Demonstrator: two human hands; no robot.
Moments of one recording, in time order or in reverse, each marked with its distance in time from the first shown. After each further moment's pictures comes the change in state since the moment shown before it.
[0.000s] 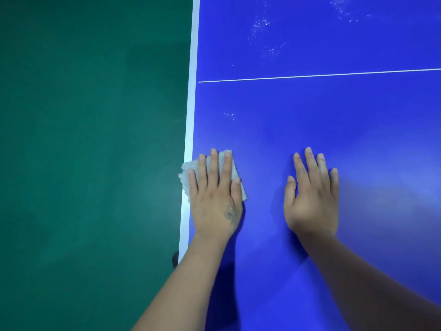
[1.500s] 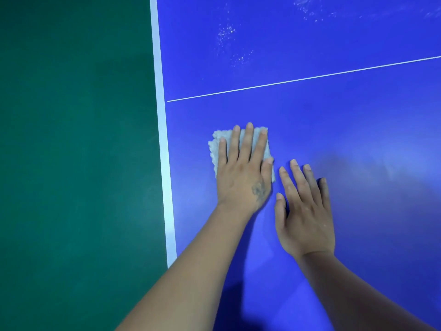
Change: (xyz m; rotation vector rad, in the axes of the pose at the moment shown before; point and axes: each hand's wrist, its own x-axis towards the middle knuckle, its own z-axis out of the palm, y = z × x) left_hand 0.099 0.079 0.013 -0.066 -0.008 0.373; right_hand 0.003 -0.004 -0.004 -0.027 -0.073 0.039
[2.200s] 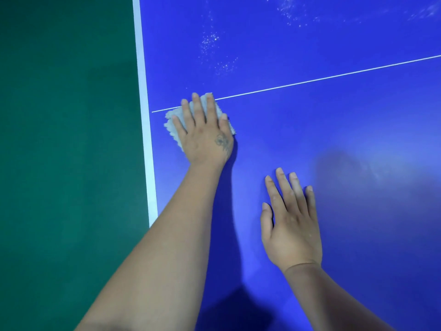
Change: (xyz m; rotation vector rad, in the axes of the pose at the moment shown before) left_hand 0.106 -0.042 0.002 0.037 0.017 -0.371; right_hand 0.001 0.004 0.004 0.013 -0.025 0.005
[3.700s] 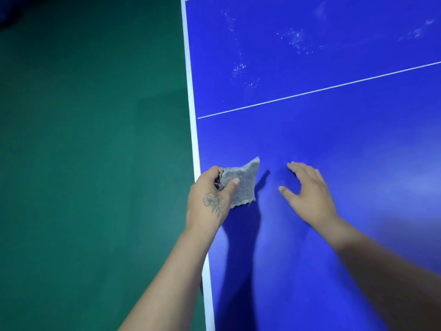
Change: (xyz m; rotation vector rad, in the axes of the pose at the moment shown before) left_hand -0.203 -0.068 -0.169 -0.730 -0.232 -0.152; right_hand -0.007 0.005 -0.040 0.445 -0.170 0.076
